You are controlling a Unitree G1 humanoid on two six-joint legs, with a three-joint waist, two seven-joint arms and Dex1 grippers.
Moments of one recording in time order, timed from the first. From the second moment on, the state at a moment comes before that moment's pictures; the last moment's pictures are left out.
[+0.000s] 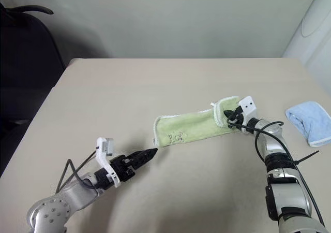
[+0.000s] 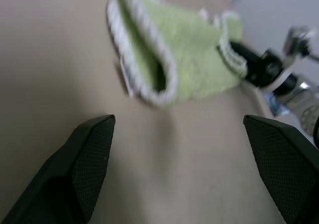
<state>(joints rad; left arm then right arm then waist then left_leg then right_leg) 0.04 0.38 0.30 -0.44 -1.23 1.00 -0.11 -0.71 -0.46 -0.05 0.72 0.17 0.02 0.81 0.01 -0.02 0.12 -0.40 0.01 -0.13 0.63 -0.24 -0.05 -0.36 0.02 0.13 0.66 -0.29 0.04</state>
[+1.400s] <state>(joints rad) -0.26 0.24 0.31 -0.14 -1.16 1.07 0.05 -0.68 -0.43 -0.10 0.50 0.21 0.05 0.74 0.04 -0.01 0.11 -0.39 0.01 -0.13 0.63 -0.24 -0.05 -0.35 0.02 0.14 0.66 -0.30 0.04</state>
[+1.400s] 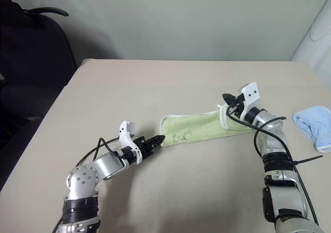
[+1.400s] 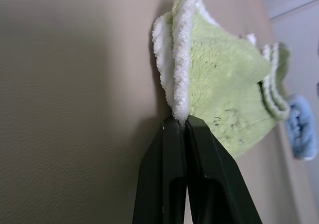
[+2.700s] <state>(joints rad) -1.07 0.12 -0.29 0.49 -0.63 0.91 -0.53 -0.50 -0.45 -0.30 0.37 0.24 0.01 0.43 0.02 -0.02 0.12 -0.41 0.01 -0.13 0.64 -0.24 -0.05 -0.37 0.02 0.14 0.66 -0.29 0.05</state>
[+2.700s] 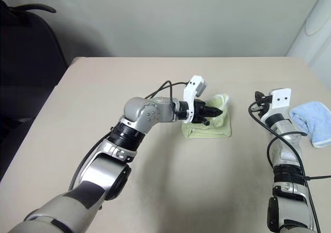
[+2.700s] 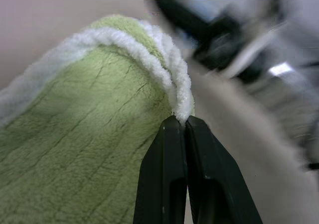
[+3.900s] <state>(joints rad) -0.77 0.21 -0.29 0.44 -0.18 0.46 -0.67 -0.47 -0.45 0.03 0.24 0.25 0.36 0.68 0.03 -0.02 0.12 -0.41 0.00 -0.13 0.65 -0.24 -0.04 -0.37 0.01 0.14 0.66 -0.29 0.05</state>
